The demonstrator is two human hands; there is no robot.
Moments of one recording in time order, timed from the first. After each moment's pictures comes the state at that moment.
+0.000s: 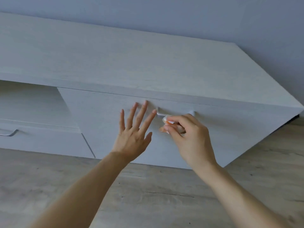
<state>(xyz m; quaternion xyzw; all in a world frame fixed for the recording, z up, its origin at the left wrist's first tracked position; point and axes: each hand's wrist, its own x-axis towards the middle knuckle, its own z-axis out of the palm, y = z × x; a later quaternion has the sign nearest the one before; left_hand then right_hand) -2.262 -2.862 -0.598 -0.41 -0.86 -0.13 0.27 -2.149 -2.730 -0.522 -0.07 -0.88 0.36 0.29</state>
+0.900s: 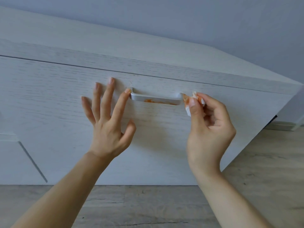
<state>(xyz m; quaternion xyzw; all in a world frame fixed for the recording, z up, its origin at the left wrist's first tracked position) -2.290 -2.811 -0.639 -0.37 -0.72 -0.36 0.46 -2.161 -2.696 -0.583 -0.13 -0.61 0.48 0.61</state>
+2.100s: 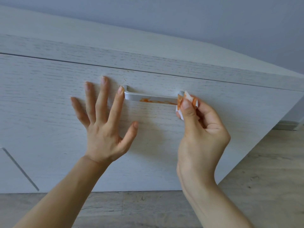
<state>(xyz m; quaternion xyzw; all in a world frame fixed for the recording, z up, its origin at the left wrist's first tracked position) -2.302 -2.802 -0.649 -0.36 -0.72 -0.33 0.50 -2.179 -2.706 -0.589 -0.13 -0.50 0.63 0.58</state>
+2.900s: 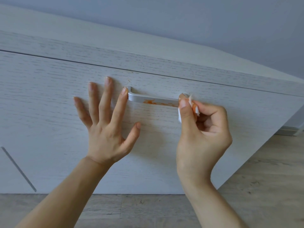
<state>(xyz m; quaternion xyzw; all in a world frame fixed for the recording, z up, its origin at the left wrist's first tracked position) -2.303 -2.800 -0.650 -0.35 -0.72 -0.33 0.50 -2.184 -2.705 -0.596 -0.10 -0.58 0.48 0.66</state>
